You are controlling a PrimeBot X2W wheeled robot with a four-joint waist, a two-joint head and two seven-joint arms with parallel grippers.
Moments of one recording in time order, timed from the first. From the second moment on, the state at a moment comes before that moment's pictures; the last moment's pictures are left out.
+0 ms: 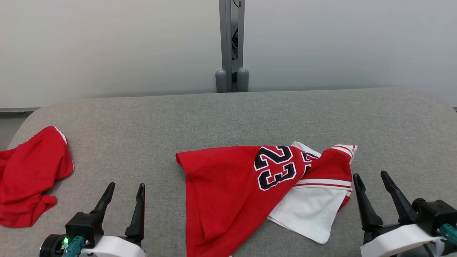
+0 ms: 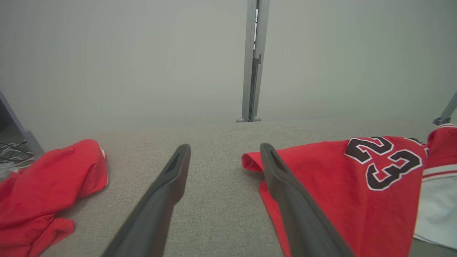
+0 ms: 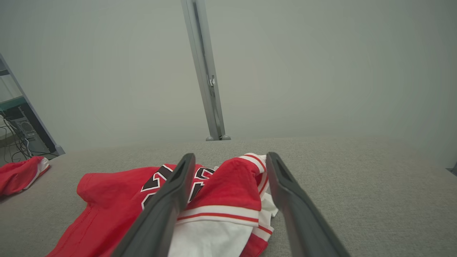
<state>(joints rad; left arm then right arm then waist) 0.03 0.38 -0.40 -0.01 -0.49 0.30 -0.14 0.04 -0.05 0.02 0.04 0.23 0.13 -0.08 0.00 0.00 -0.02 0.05</state>
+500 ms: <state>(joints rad) 0.00 0.36 -0.49 0.03 -0.53 0.23 -0.04 0.04 -0.05 0.03 0.04 0.24 0.13 -0.08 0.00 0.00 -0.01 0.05</state>
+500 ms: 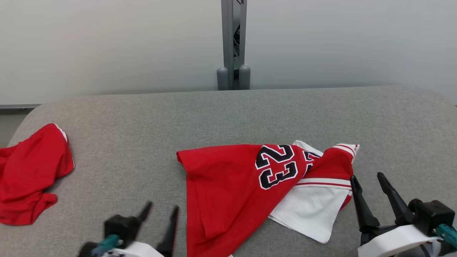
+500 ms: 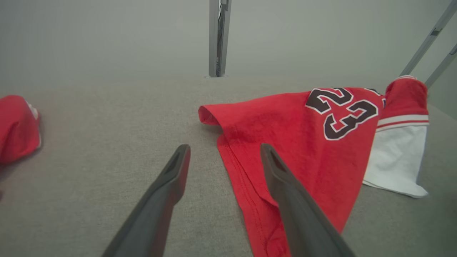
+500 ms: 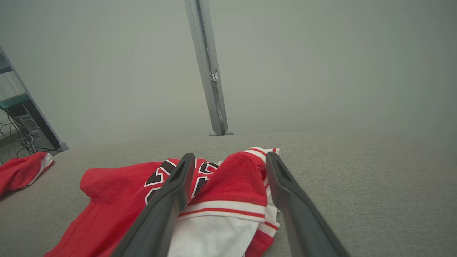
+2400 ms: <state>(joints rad) -0.07 0.38 -0.46 -0.08 -0.58 0.22 -0.02 -0.11 -0.13 0.20 0.28 0.41 0.13 -0.19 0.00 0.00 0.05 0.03</state>
